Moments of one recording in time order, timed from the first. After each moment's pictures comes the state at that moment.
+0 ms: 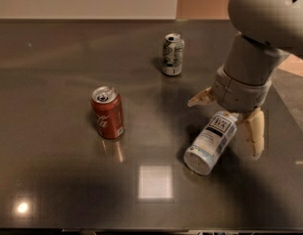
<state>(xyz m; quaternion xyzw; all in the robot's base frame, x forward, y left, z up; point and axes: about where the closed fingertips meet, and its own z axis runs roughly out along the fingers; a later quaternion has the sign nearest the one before) 0.436 -0.161 0.854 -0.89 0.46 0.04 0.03</state>
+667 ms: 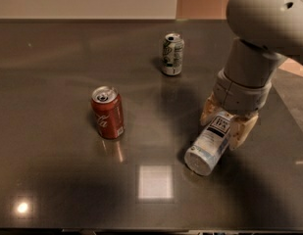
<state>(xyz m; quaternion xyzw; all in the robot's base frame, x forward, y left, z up) 0.437 -0.167 0.846 -0.89 0.45 0.03 0.01</state>
